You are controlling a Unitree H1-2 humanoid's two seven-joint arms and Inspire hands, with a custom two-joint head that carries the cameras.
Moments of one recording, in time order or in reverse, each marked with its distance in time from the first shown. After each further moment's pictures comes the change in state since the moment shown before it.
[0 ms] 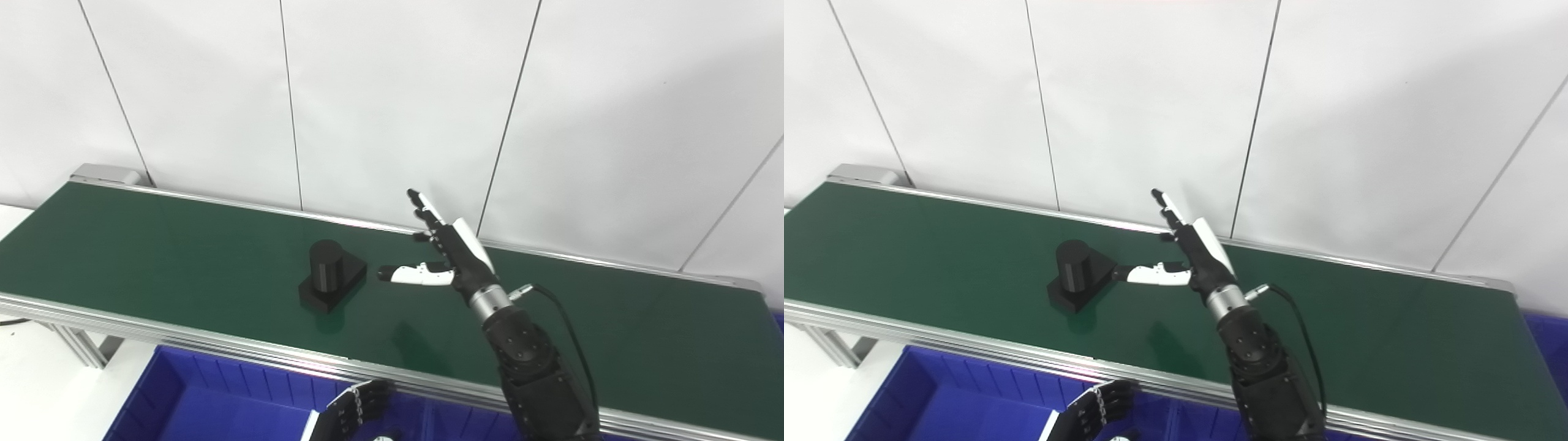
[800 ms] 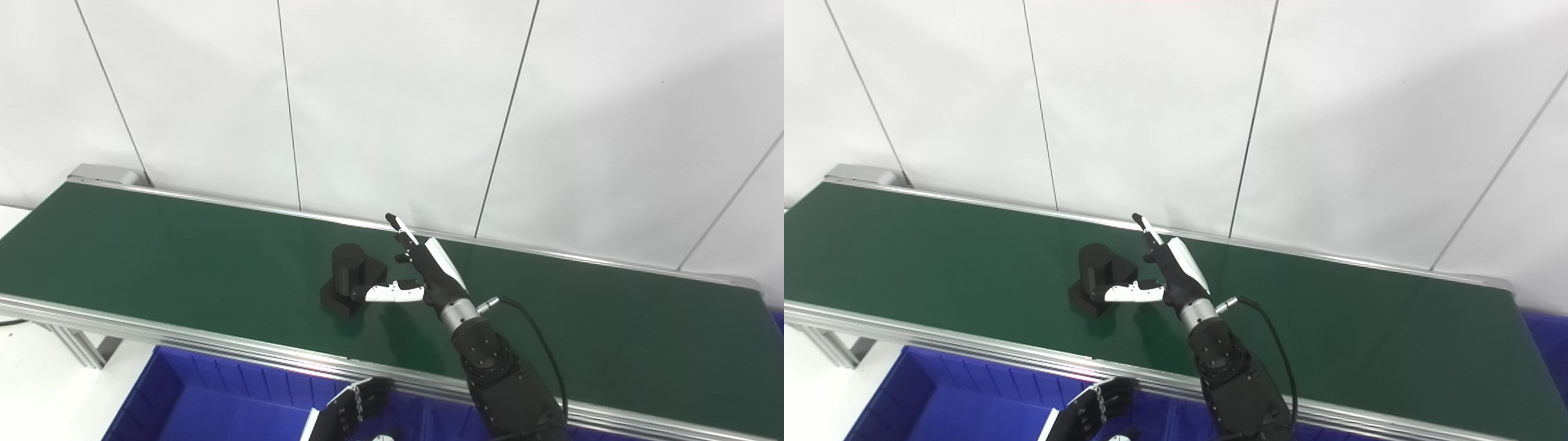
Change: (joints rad) left arm 0.003 -0.001 0.002 -0.013 0.005 0.000 0.009; right arm -0.053 0.056 0.035 0.252 -0.053 -0.082 -0.101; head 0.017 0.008
